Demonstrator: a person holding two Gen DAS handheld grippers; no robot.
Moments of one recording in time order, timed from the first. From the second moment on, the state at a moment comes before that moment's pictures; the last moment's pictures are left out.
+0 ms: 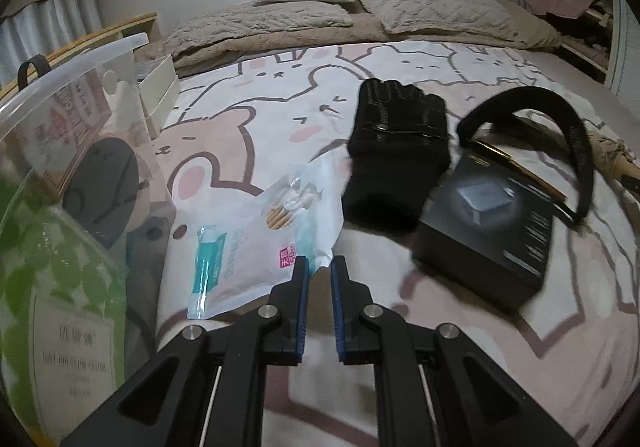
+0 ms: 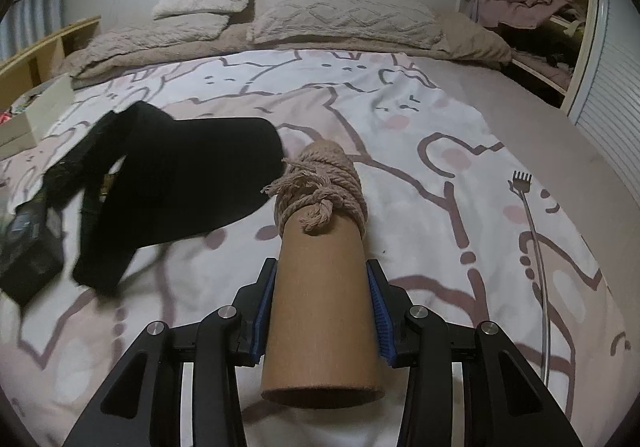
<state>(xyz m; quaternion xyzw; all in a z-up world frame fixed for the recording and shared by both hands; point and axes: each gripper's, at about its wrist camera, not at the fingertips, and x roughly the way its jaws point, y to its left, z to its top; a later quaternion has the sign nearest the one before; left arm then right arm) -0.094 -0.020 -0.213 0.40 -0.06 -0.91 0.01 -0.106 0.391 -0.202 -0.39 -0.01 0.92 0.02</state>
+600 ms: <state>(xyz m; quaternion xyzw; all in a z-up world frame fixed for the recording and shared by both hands) 0.014 -0.005 -0.217 0.46 -0.03 -0.89 -0.07 -0.022 0.378 -0.203 -0.41 0.04 0.91 -0.03</state>
